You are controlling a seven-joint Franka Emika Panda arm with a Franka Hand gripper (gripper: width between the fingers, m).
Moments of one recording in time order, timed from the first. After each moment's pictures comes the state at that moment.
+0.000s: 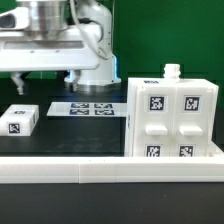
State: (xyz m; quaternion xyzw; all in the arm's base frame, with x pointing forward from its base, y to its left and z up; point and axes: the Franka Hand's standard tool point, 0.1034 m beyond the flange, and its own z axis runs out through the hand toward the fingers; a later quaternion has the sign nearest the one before) arm 0.430 -0.136 0.064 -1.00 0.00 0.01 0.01
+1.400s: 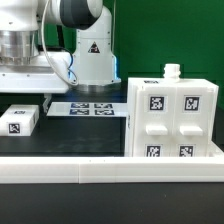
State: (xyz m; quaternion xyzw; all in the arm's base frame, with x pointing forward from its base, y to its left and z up) arm 0.404 -0.178 0.018 -1.00 -0.02 0.04 -0.01
